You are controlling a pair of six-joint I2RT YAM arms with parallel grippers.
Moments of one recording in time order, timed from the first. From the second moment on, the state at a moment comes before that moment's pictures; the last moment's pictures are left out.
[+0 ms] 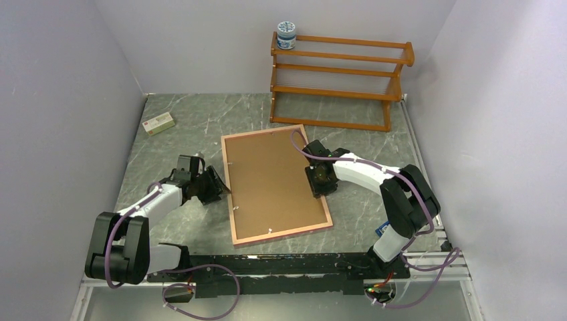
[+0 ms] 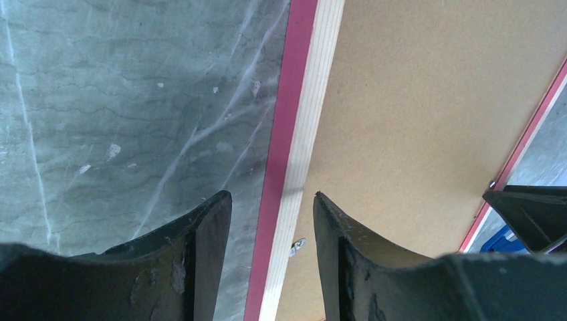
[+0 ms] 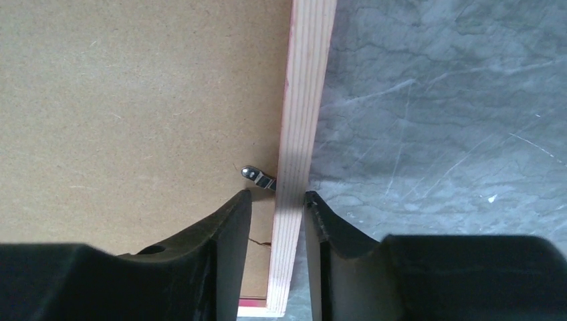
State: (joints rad) left arm -0.15 1.26 0.54 -0.25 0.27 -0.69; right arm 0.61 1.65 1.00 -0.66 0.11 0.32
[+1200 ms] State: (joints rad) left arm -0.15 1.30 0.53 -0.21 0.30 -0.69; right arm 0.63 1.63 0.98 -0.63 0.22 0.33
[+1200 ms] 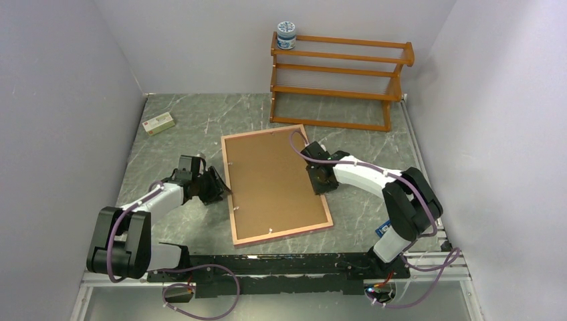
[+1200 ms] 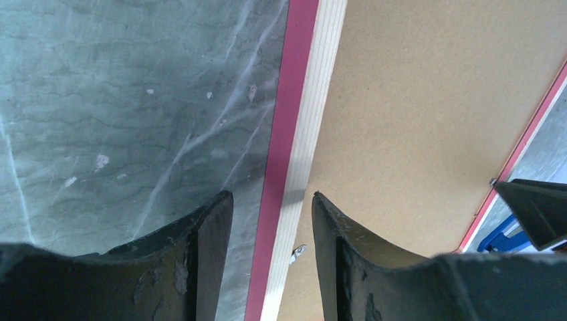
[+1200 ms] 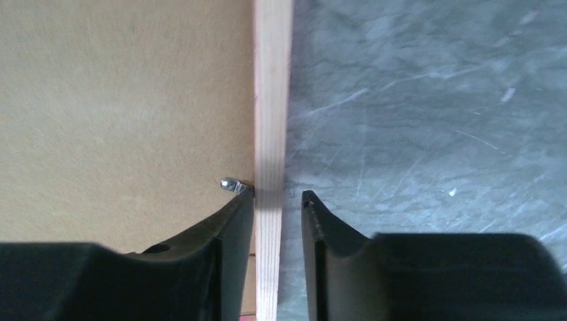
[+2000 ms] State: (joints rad) left arm -0.15 0.67 0.53 -0.63 -0.13 -0.86; right arm 1.00 1.84 1.55 -0.59 0.31 0.59
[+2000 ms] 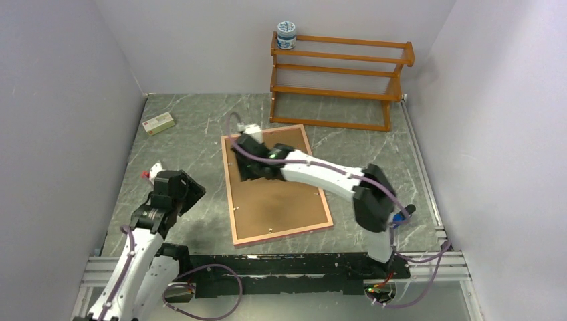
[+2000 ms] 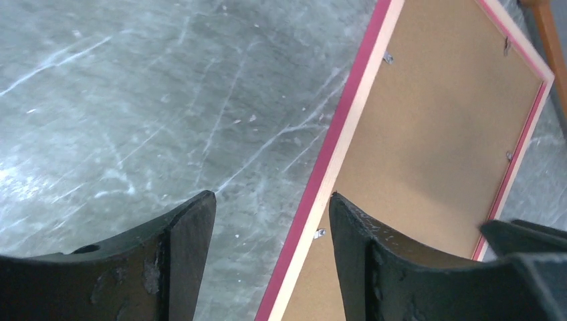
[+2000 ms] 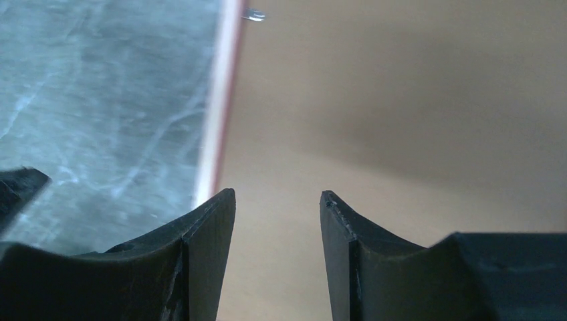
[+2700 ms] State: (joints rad) left arm -0.15 0.51 0.49 -0.91 -0.32 -1.08; right arm 1.19 2.37 2.08 -0.81 0.42 0.63
